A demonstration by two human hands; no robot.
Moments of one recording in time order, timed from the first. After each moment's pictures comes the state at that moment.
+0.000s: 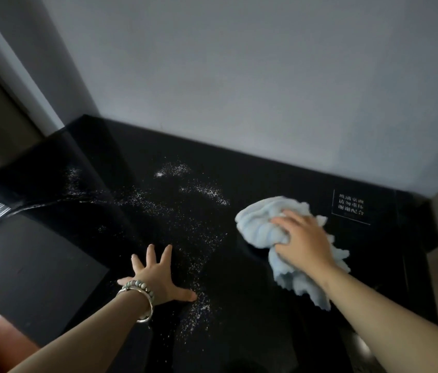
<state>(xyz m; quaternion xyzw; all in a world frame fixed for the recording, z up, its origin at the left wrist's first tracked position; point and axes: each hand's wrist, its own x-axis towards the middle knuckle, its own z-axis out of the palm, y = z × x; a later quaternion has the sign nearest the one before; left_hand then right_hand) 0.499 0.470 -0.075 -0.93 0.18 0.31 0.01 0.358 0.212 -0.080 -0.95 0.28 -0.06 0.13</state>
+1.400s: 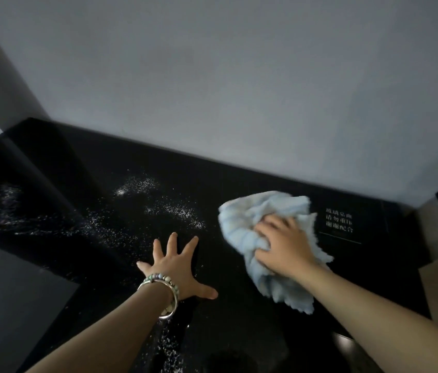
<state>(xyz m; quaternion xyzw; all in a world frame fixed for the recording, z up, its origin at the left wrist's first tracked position) 0.526 0.354 -0.077 -0.91 0.30 0.30 0.04 0.400 0.172 -0.085 -0.95 0.28 -0.01 0.14</state>
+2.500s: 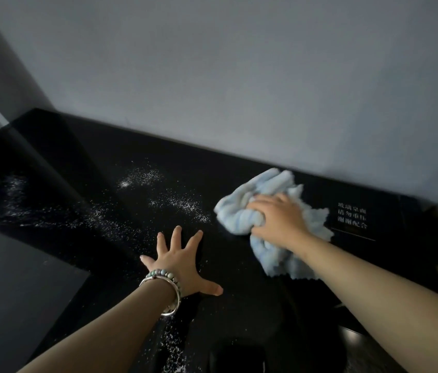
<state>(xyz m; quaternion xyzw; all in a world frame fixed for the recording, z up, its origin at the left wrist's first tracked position) 0.527 0.352 -0.079 -0.91 0.29 0.30 0.03 0.451 0.154 -0.084 -0.97 0.22 -0.04 0.12</state>
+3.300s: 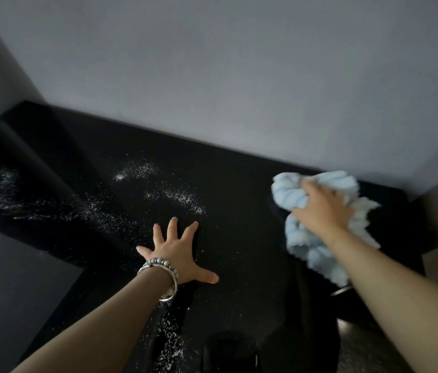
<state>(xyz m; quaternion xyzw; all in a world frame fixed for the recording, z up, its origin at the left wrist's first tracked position) 0.526 0.354 -0.079 -0.91 0.29 0.29 0.01 0.393 0.112 -0.077 -0.86 0.50 -0.04 0.10</state>
